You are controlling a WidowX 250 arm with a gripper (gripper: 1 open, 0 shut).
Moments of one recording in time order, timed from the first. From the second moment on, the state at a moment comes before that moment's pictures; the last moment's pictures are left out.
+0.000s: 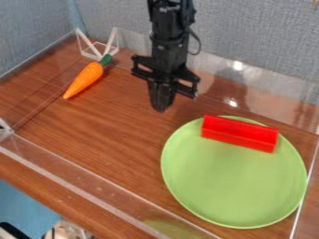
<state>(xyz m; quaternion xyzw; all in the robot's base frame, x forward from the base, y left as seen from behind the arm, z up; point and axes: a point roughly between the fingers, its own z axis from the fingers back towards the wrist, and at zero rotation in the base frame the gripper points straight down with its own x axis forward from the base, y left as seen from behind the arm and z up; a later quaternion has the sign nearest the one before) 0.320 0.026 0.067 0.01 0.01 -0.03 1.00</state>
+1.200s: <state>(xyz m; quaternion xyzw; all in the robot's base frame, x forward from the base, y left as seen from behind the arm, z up) 0.325 0.016 0.067 -0.01 0.02 -0.06 1.00</state>
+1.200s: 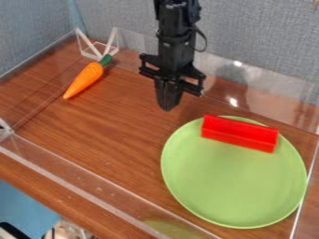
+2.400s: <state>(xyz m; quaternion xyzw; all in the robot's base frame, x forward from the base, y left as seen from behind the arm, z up) 0.329 0.156 0.072 -0.02 0.00 -0.02 1.00</state>
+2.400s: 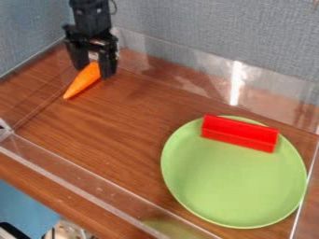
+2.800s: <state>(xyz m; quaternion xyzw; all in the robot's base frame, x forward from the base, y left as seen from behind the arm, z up) 0.344 0.192 0.049 -0.02 0.00 0.01 1.00</state>
